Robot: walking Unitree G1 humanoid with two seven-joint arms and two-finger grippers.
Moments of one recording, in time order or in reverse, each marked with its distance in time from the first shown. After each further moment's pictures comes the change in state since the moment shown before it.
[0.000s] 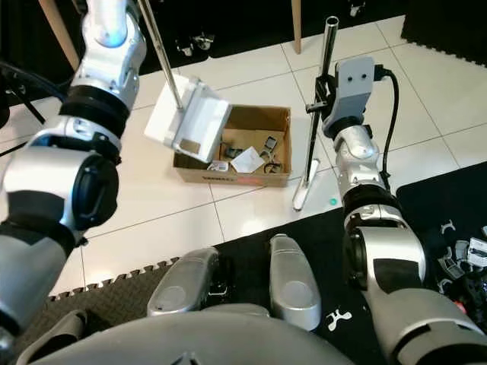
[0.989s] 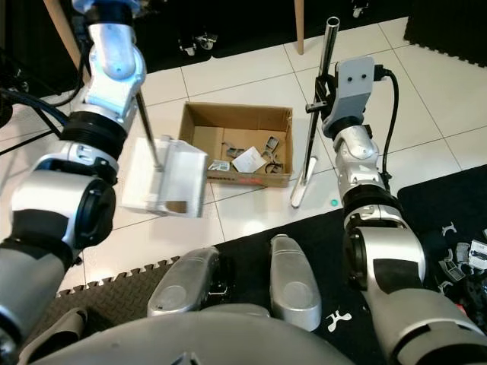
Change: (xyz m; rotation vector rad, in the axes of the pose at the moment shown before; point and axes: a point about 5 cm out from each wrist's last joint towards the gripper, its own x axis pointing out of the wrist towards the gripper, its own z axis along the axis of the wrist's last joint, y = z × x) left arm -0.018 0.014 -0.005 0.100 -0.084 0.155; right arm 0.000 0.000 0.000 -0.001 -0.004 0.001
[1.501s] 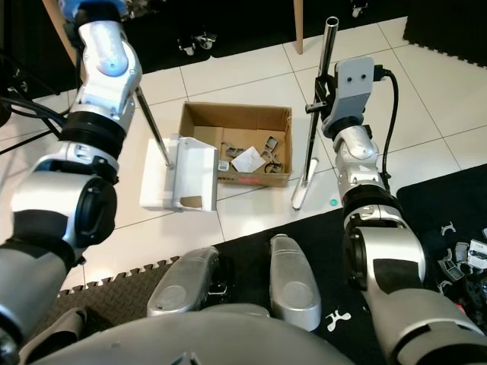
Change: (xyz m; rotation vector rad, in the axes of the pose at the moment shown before) left arm -0.001 0.009 -0.014 0.048 0.150 0.149; right arm 0.000 0.000 -0.001 -0.001 0.005 0.002
